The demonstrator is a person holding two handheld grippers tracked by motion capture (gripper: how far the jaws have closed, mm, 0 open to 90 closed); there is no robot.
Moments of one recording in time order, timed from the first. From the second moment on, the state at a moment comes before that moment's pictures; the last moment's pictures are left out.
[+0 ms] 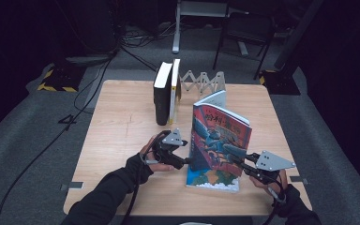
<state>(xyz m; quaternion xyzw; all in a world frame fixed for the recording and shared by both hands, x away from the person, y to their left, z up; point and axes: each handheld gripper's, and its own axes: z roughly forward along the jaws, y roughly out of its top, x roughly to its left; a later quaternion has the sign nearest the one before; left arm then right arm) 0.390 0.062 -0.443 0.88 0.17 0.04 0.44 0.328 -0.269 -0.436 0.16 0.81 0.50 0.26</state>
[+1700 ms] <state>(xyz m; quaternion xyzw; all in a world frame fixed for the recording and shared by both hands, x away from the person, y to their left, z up) 0.394 0.036 -0.407 0.84 0.10 0.12 0.52 0.346 -0.284 -0.410 0.25 0.73 0.52 0.36</state>
